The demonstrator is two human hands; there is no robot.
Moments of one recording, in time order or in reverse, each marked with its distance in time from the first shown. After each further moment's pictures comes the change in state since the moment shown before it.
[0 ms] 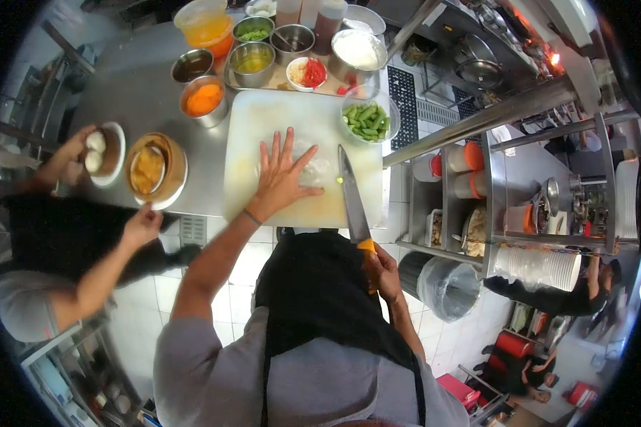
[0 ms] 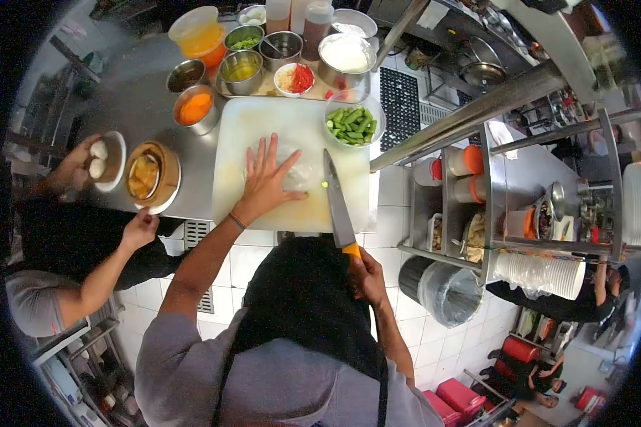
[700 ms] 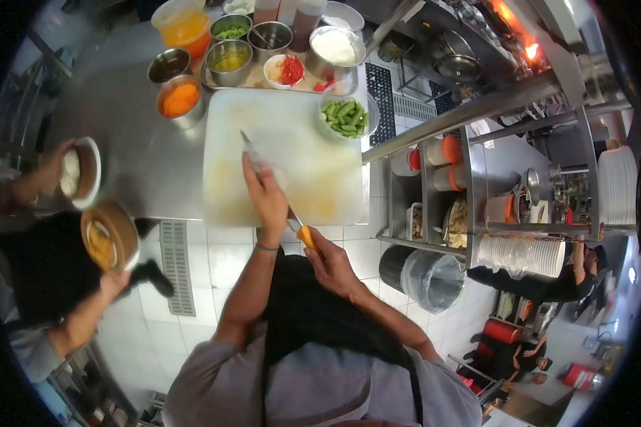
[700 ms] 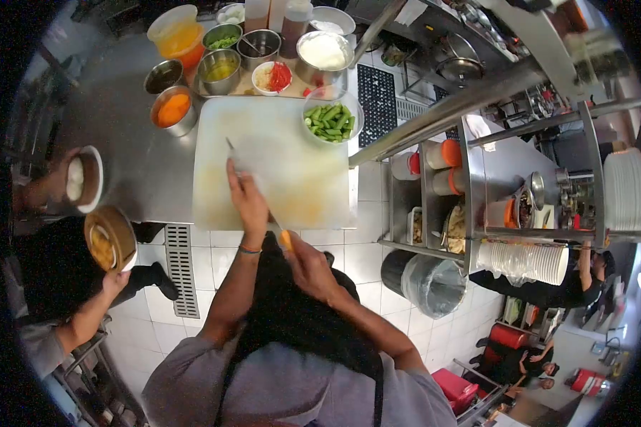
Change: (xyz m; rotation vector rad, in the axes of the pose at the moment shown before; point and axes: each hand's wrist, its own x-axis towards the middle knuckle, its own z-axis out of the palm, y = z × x) left_hand -0.016 0.057 0.034 -1.079 0.747 -0.663; right_hand 0.004 -0.040 0.092 -0.596 -0.090 -0.427
